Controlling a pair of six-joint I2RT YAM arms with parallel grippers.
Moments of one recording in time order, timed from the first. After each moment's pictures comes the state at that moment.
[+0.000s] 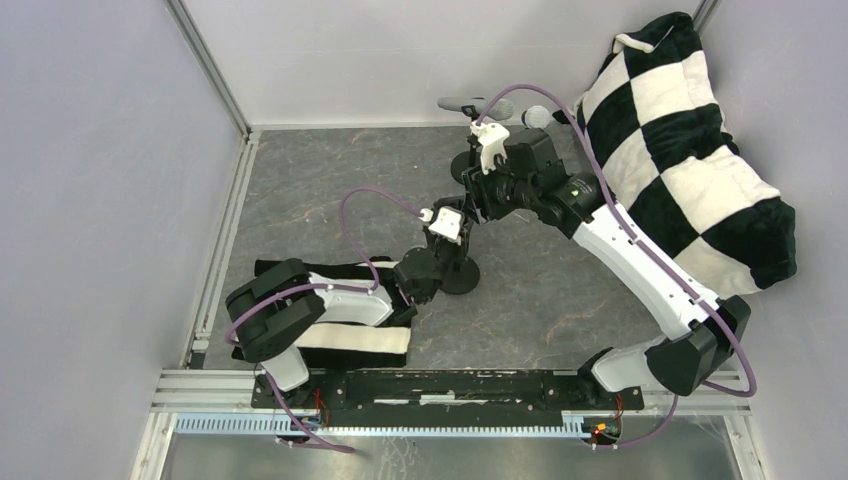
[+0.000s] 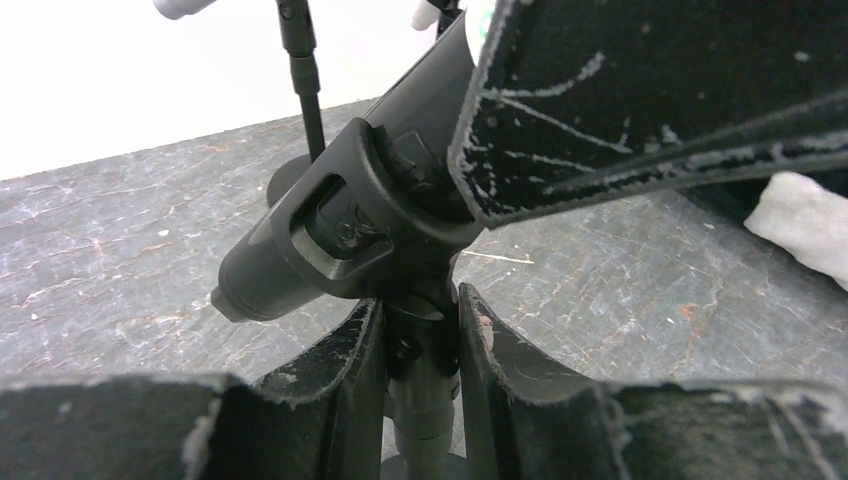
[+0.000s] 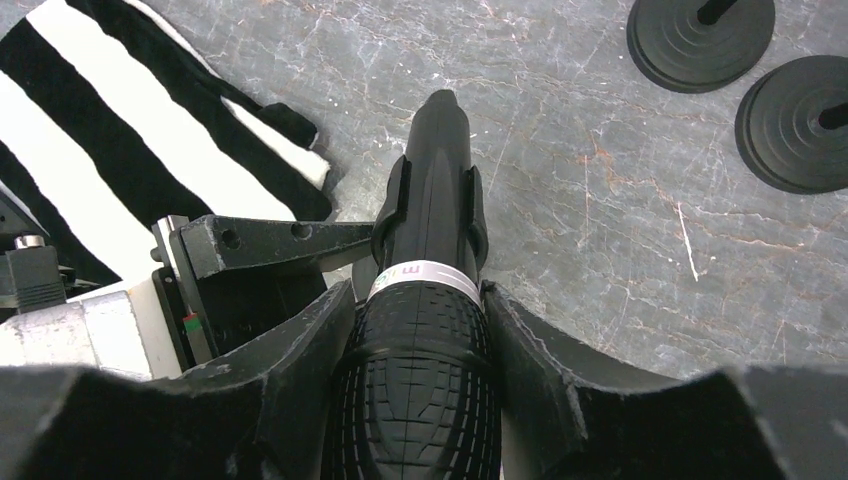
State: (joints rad) left arm -1.05 1.67 0.72 1.05 -0.55 -0.01; right arm 0.61 1.42 1.48 -0.71 -0.13 0.07
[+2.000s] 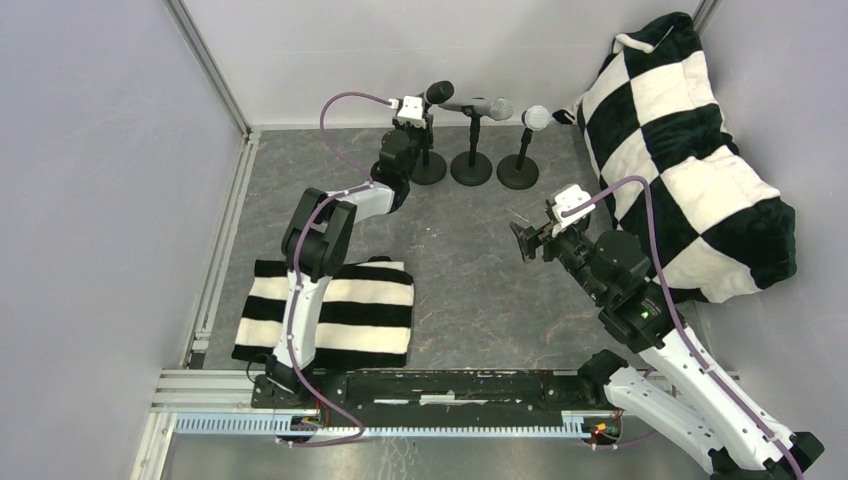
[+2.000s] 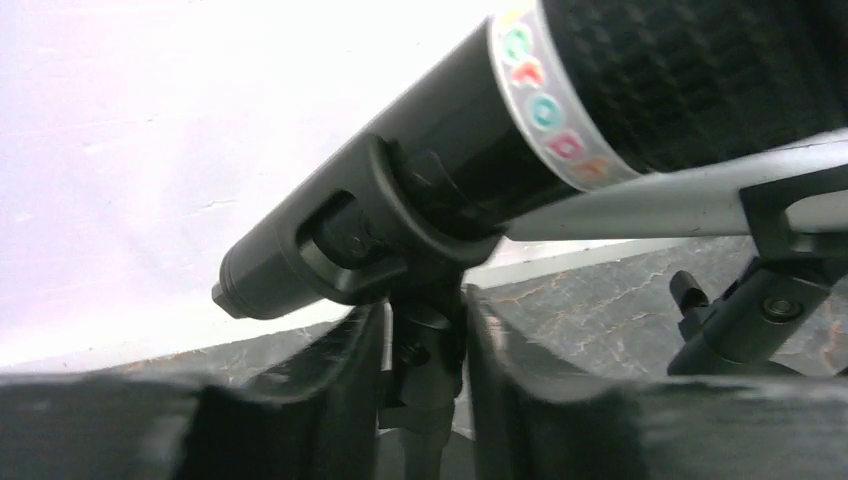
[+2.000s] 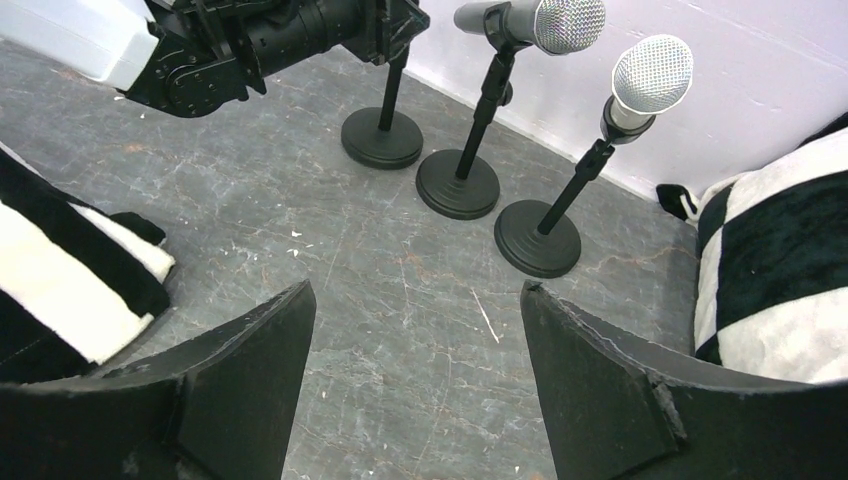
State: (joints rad) left arm -0.46 2.27 1.57 0.86 -0.17 -0.02; right arm 0.61 0.66 0.75 -0.15 0.12 -0.18
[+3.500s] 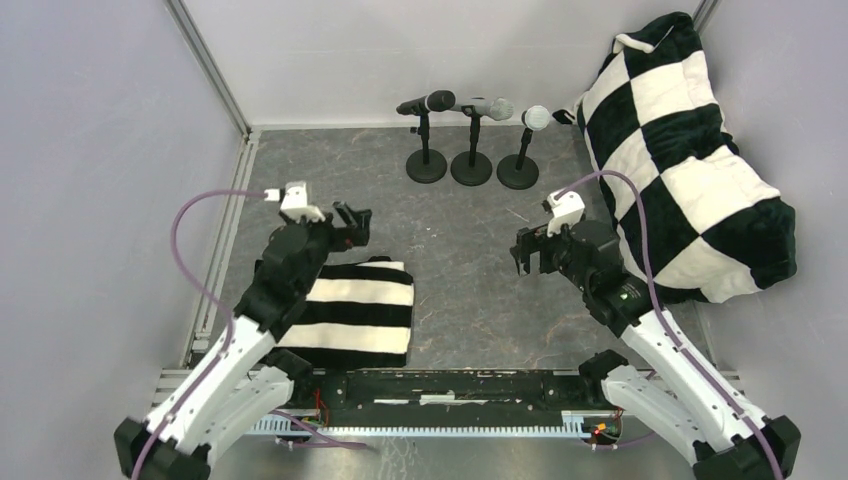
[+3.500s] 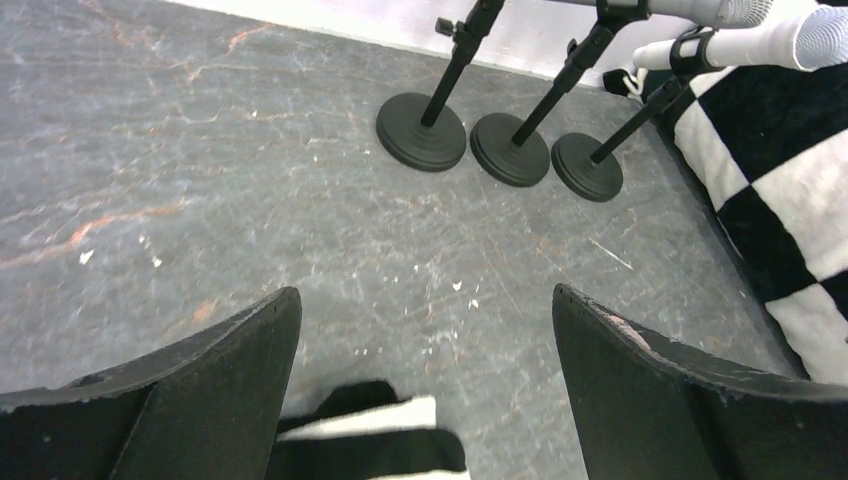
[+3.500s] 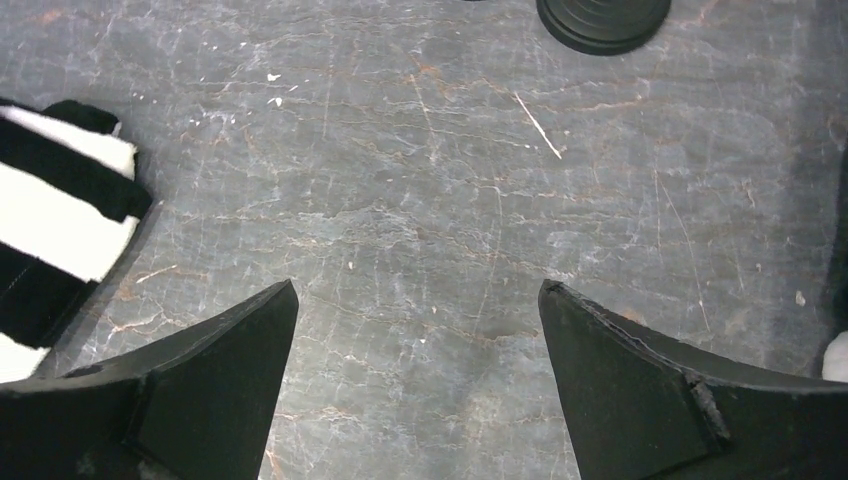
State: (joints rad) left arm -0.47 0.81 0.66 0.02 -0.24 -0.40; right arm 0.53 0.78 0.68 -0.33 0.11 0.08
